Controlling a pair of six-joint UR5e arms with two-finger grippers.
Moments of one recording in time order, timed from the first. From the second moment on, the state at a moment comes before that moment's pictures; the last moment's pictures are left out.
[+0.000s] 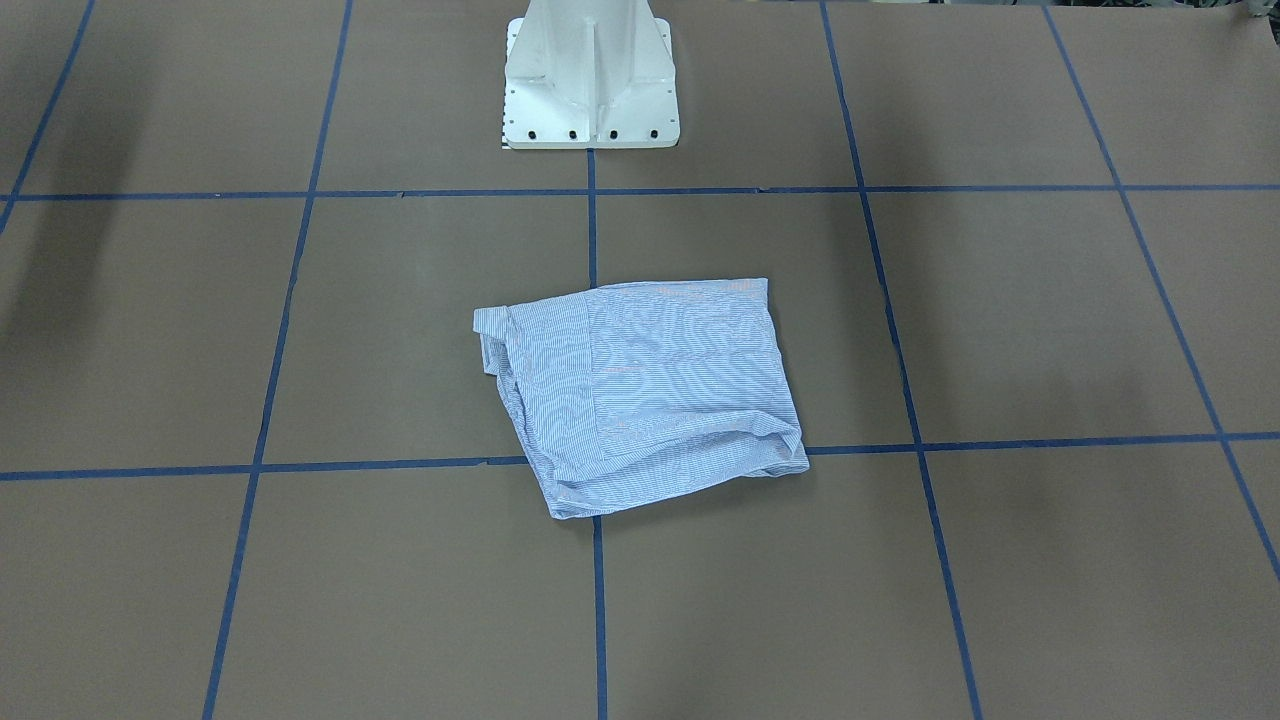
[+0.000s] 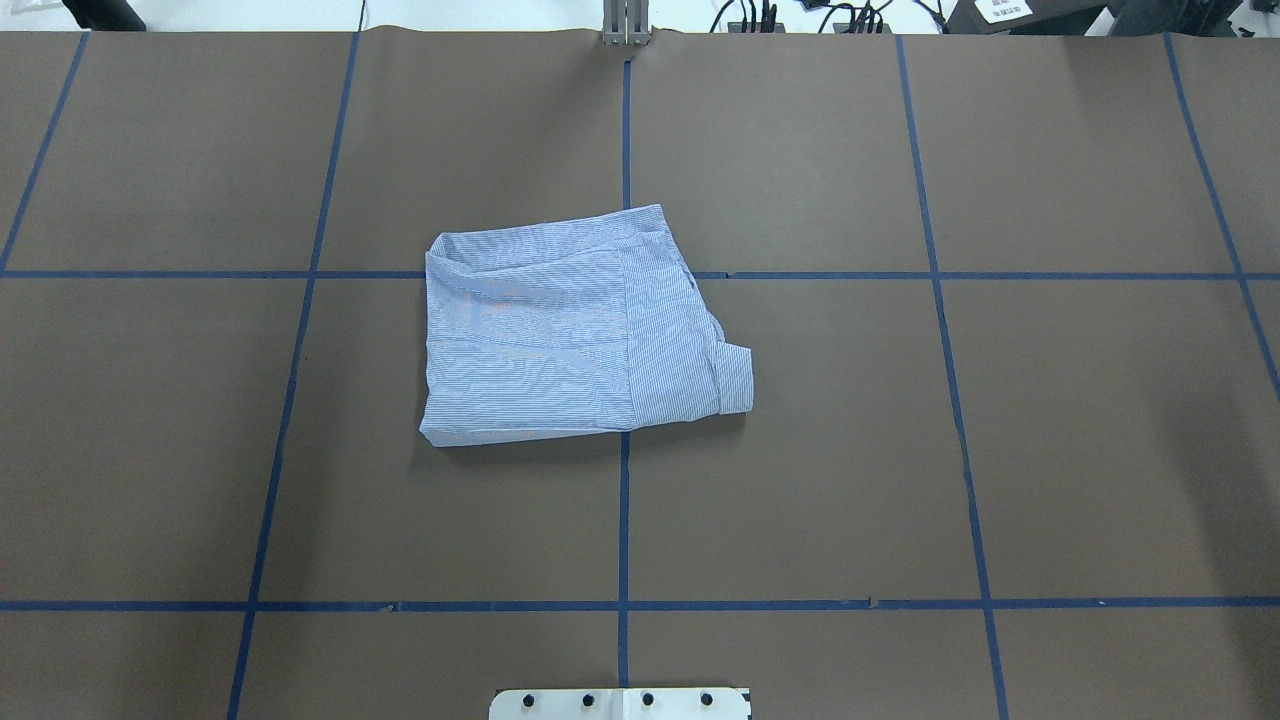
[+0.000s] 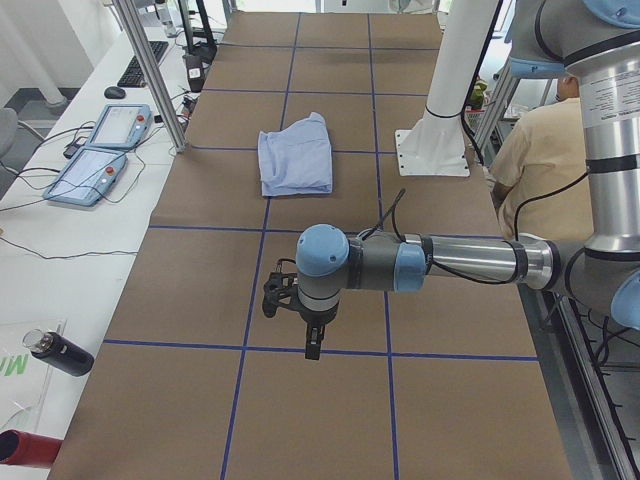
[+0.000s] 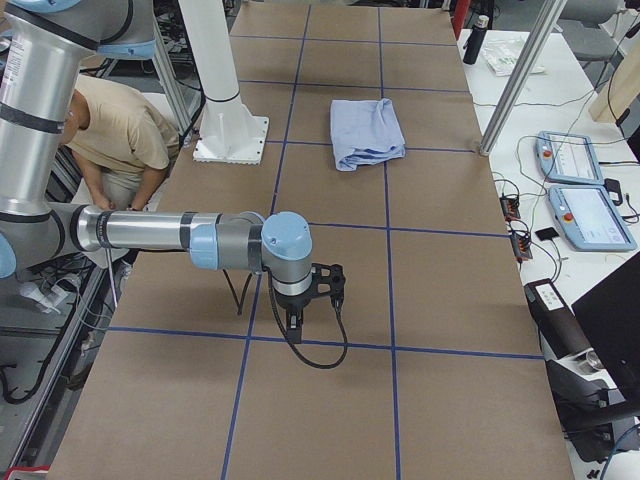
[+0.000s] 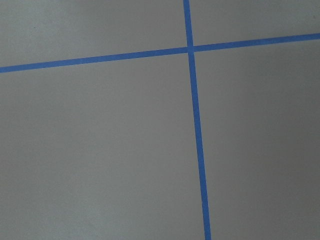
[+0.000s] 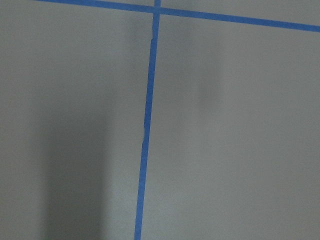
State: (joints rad) left arm -1.62 -1.34 -1.86 -1.55 -2.33 0.09; right arm 1.57 -1.93 1.95 -1.55 2.27 -0.05
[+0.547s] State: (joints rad) left arm -1.62 -1.34 -1.86 -1.55 -2.35 0.09; right arm 1.57 -1.93 1.94 -1.49 2.28 -0.05
